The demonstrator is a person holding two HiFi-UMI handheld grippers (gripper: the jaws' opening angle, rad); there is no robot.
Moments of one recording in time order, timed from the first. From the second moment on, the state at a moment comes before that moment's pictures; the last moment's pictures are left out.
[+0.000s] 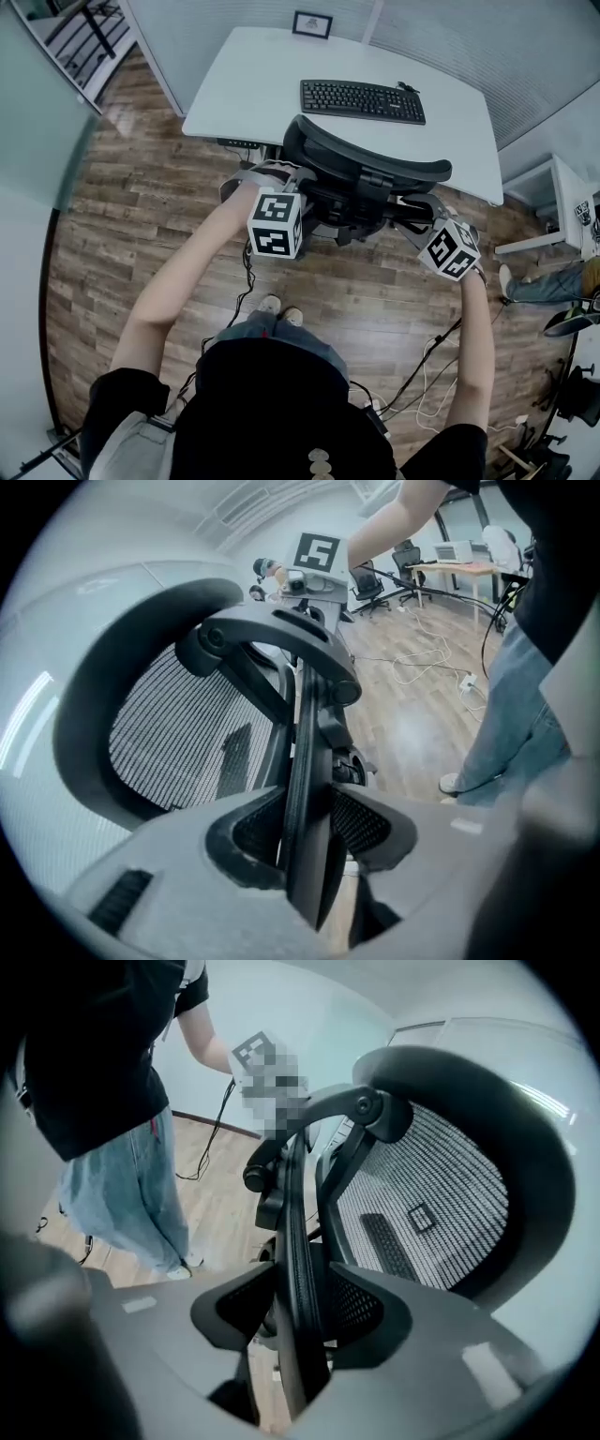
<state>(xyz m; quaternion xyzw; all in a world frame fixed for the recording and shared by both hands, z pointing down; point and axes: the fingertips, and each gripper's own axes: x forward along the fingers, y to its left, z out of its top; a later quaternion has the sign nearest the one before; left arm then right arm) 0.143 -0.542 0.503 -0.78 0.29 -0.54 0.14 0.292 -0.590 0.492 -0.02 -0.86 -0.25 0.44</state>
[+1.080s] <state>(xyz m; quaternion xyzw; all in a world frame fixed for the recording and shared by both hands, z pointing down) 0.079 -0.499 0.373 -0.75 0.66 0.00 0.05 0.373 -0.555 0.370 0.44 -0.89 0.00 -0.11</state>
